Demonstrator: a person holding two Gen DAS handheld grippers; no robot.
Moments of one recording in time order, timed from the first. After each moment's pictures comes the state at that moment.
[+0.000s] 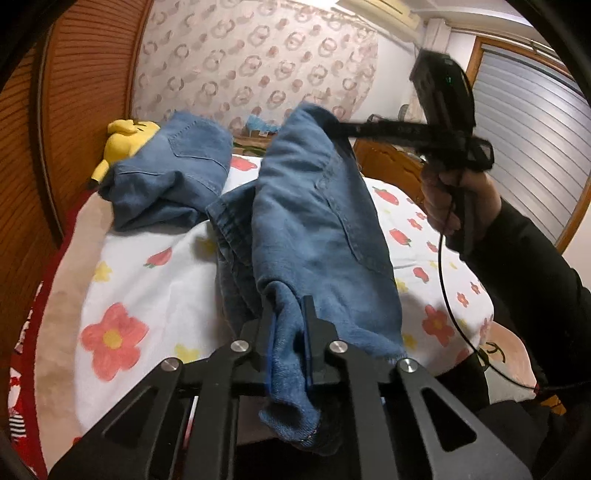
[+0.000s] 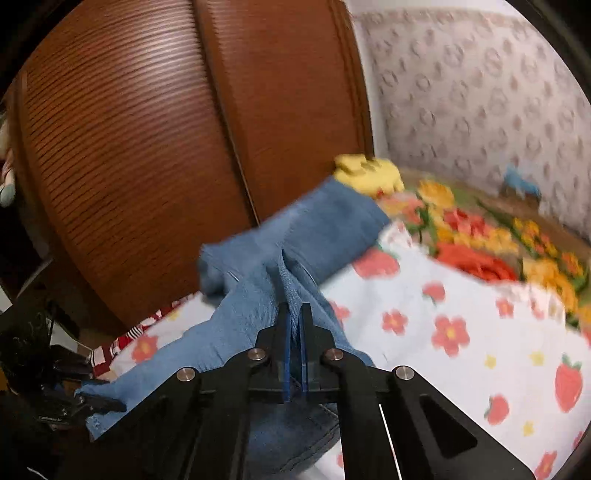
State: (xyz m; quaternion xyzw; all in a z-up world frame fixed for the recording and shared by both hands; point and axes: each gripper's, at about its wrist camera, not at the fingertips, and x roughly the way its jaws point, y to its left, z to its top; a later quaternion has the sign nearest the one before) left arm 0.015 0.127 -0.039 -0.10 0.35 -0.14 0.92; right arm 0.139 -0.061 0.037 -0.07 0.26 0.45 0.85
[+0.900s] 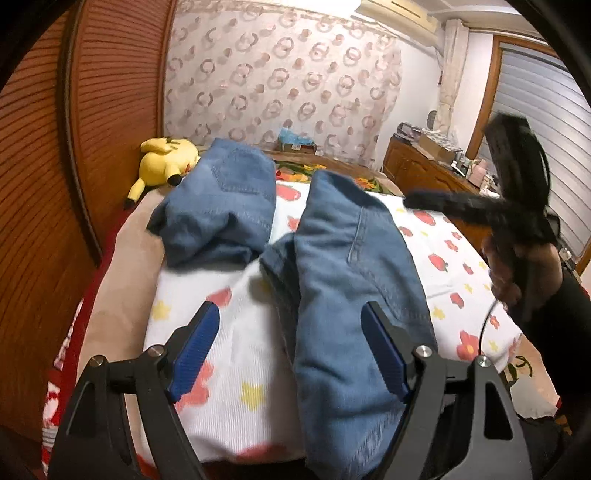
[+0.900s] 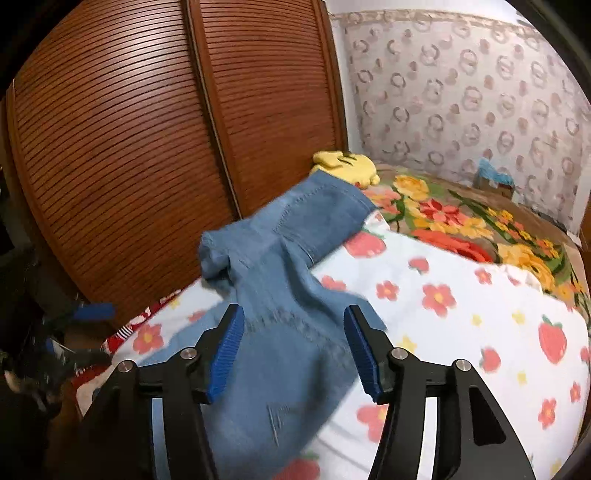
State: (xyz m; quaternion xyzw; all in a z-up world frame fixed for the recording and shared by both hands) left arm 0.040 0.152 -0.010 -0.07 0.34 -0.07 0.93; right arm 0.087 -0.091 0.017 -0.07 0.30 0.38 0.87
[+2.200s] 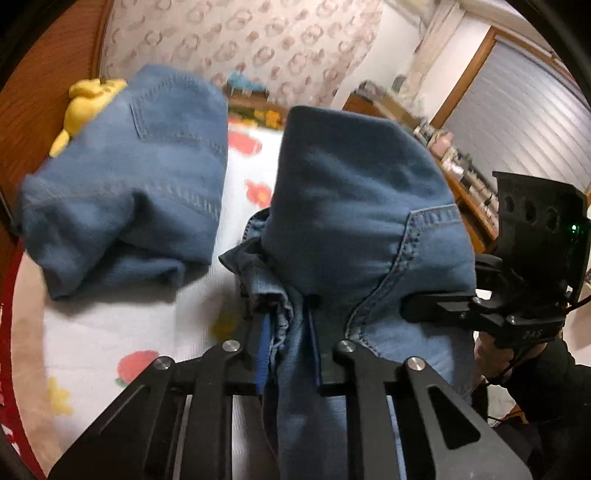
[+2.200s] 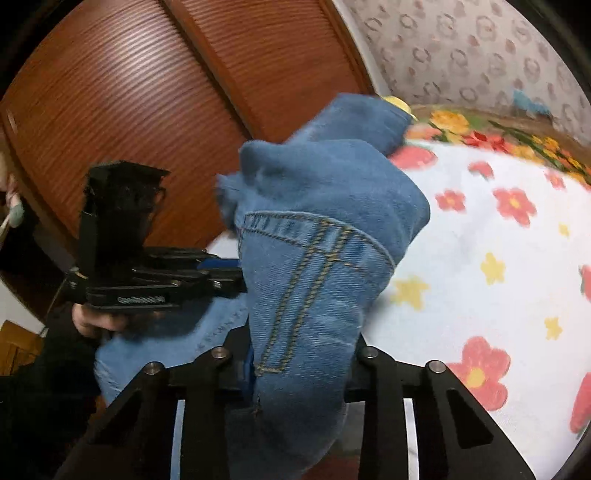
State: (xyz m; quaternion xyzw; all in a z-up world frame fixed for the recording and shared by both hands) left arm 0.162 0.154 -0.066 -0.13 0.42 -0.20 0.87; right arm 0.114 -0.072 -0.034 -0.01 0.36 0.48 0.80
